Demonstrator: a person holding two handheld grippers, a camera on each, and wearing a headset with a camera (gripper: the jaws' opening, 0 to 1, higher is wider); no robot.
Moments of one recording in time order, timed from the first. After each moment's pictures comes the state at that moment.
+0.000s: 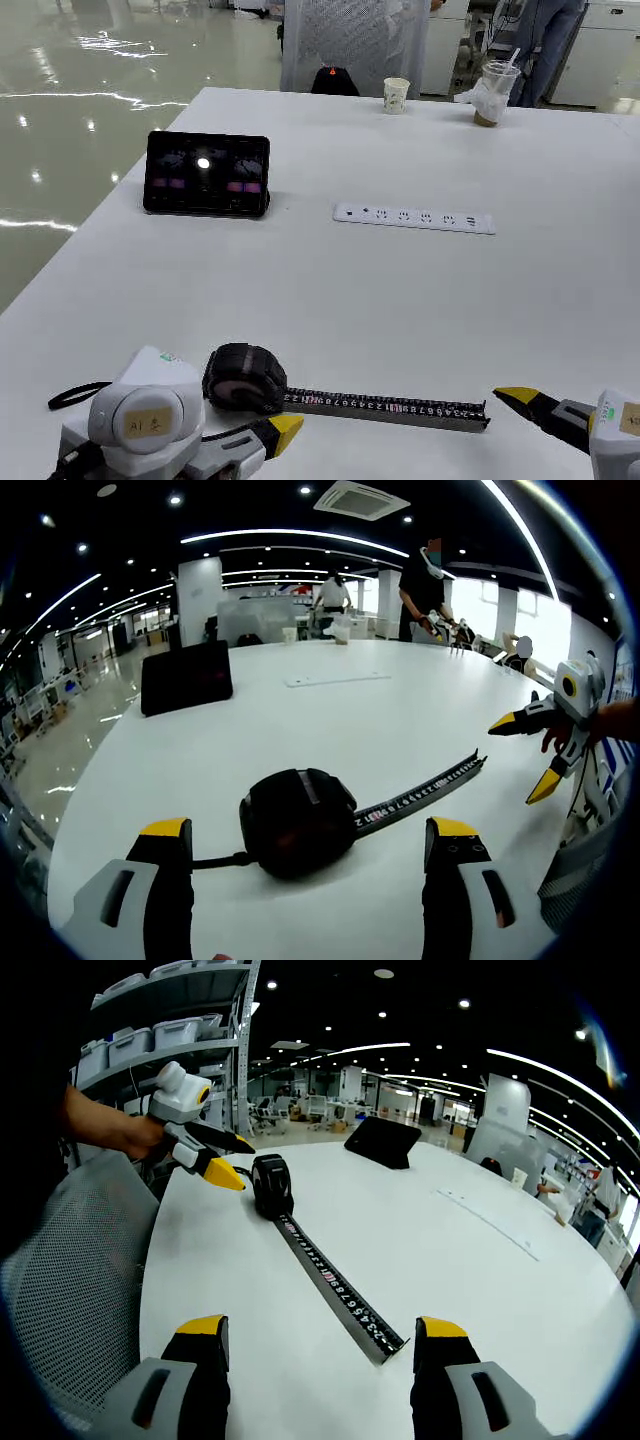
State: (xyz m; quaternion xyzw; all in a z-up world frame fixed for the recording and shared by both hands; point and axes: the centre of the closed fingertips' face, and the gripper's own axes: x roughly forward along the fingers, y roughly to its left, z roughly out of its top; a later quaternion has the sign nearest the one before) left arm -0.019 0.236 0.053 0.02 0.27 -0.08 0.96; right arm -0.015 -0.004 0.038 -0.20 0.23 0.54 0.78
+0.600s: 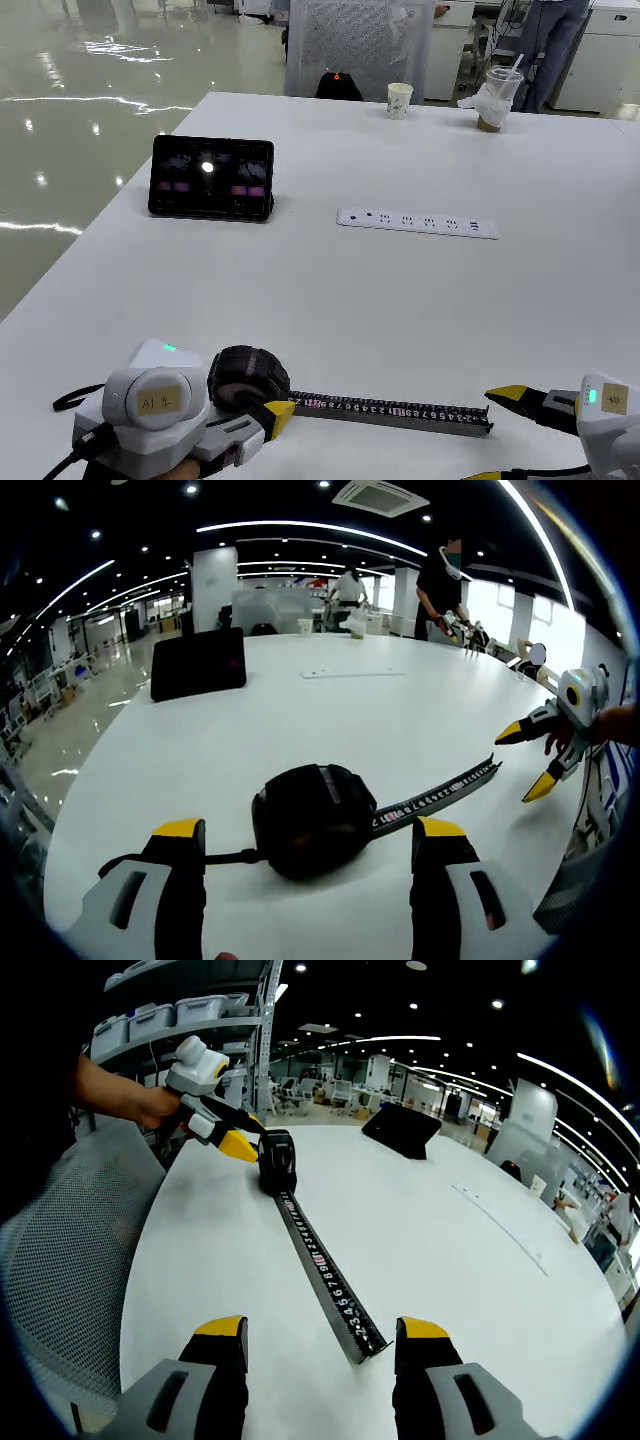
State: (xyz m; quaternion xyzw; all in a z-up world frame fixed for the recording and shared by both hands) left arm -0.013 0.247 0.043 0.00 0.29 -0.05 0.96; right arm 0.001 -0.009 0.023 -0.25 0.24 0.57 0.74
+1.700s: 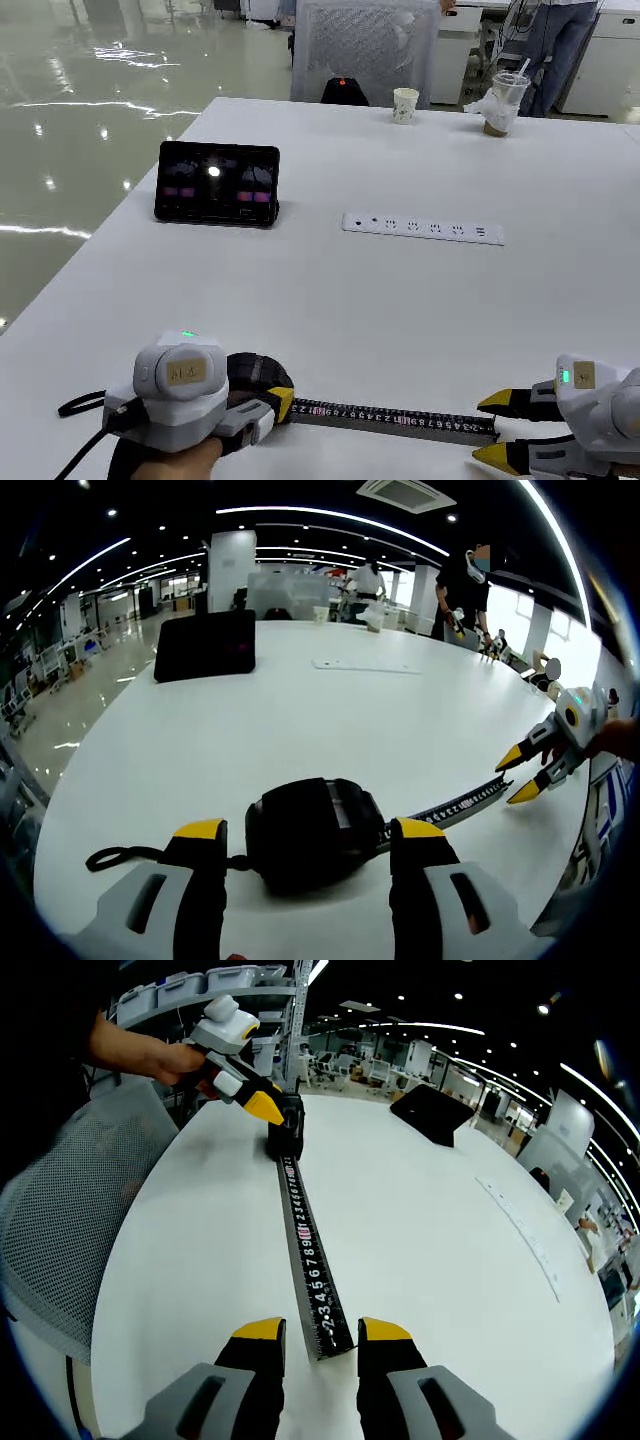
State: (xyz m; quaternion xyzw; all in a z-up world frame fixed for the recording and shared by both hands) left arm 0.004 0.245 0.037 -0.03 0.32 -0.02 0.95; right arm 0.026 -0.012 0.001 -0.32 0.25 0.61 0.68
